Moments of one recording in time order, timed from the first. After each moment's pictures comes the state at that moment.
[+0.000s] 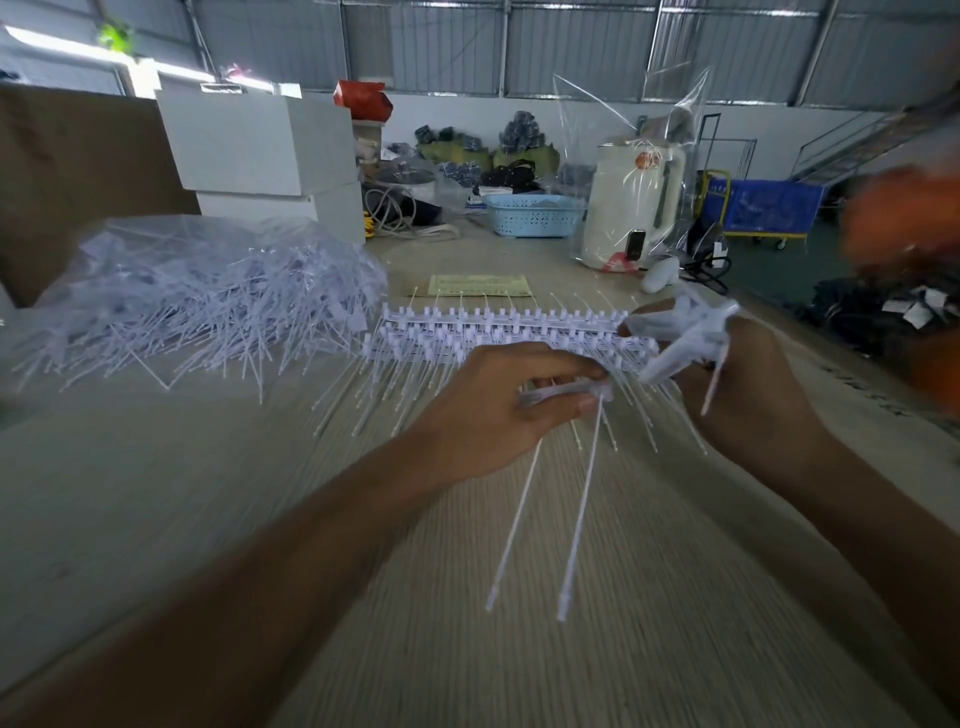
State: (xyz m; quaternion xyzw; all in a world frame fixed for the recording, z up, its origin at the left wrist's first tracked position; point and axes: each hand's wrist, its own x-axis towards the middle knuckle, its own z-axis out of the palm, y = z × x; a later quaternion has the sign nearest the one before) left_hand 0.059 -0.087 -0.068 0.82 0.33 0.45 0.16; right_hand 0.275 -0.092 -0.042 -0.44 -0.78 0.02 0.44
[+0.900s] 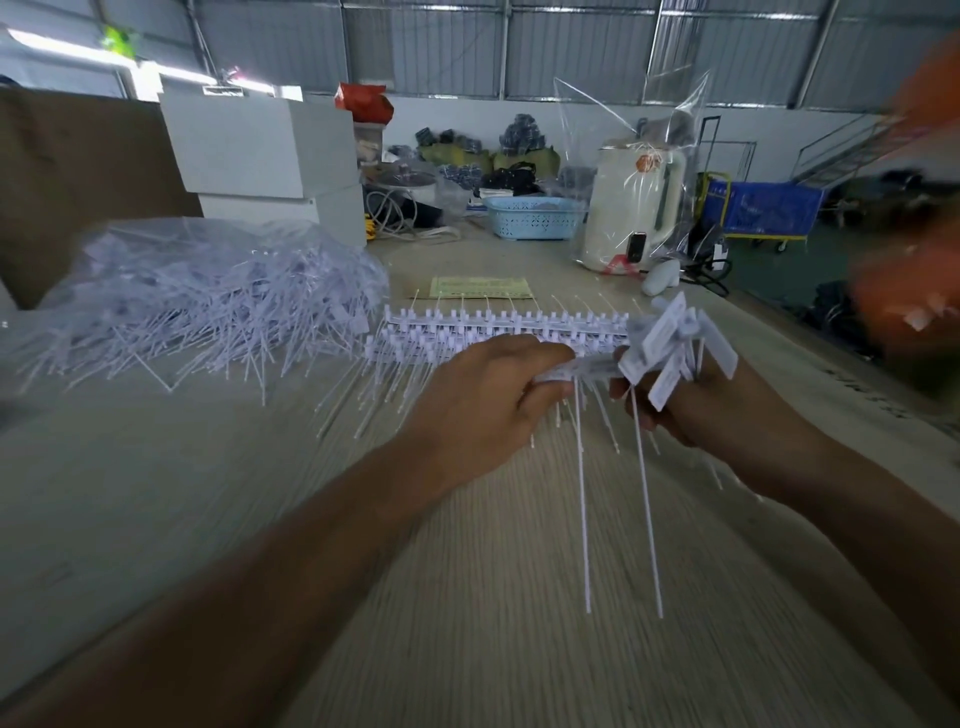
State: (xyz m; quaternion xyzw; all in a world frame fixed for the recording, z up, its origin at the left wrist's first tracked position) left_hand 0.052 -0.083 -0.069 0.84 0.38 0.38 -0.03; right_hand 0.268 -0.080 -0.056 -0.45 -0.71 0.30 0.44
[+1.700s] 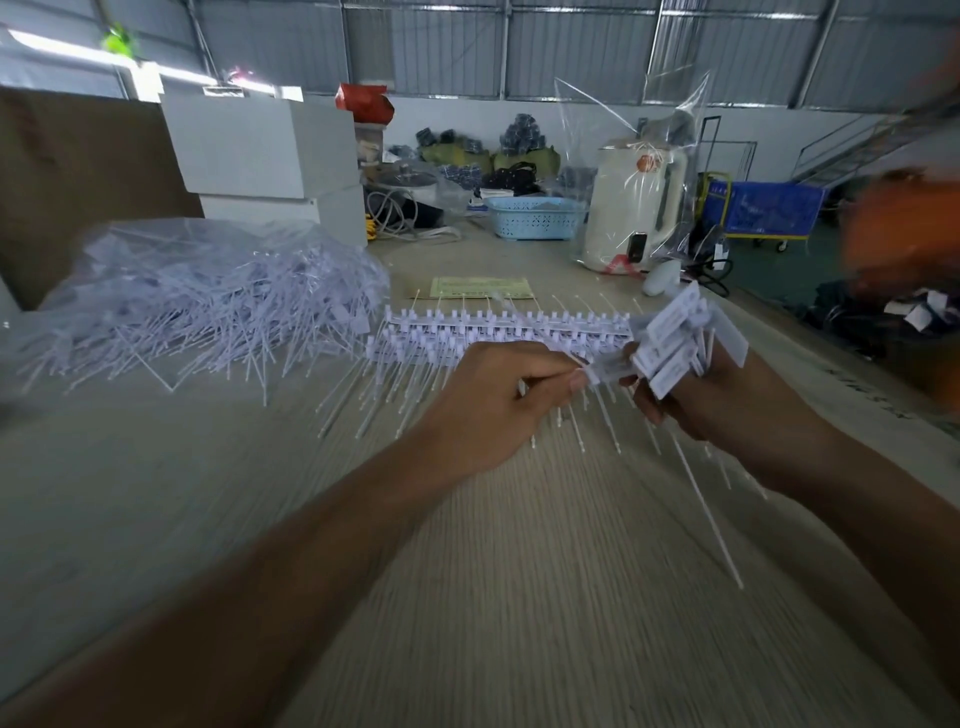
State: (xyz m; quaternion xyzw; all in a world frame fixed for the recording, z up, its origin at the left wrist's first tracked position) left_hand 0.058 -0.088 -0.063 0.81 0.35 0.45 0.11; right_hand 0.281 -0.081 -0.053 -0.41 -0.77 0.24 0.42
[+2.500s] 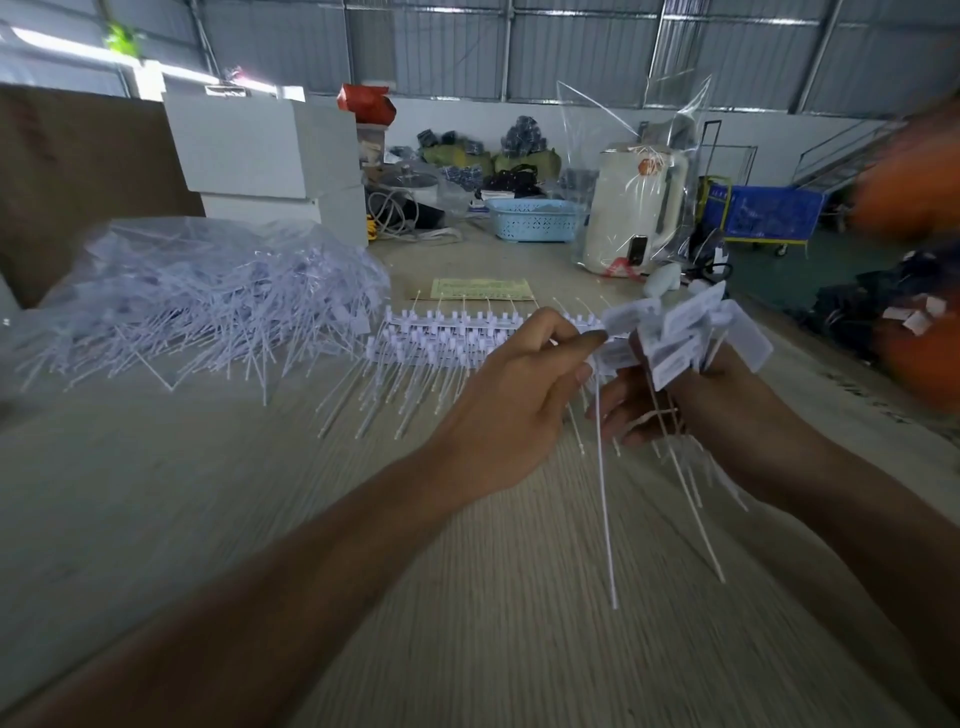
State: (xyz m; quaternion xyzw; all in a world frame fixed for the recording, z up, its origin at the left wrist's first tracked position) left_hand 0.073 -0.097 -0.060 0.82 0.37 0.44 0.04; right_hand 0.265 -0.095 -0.048 -0.39 -0.68 0.42 0.45
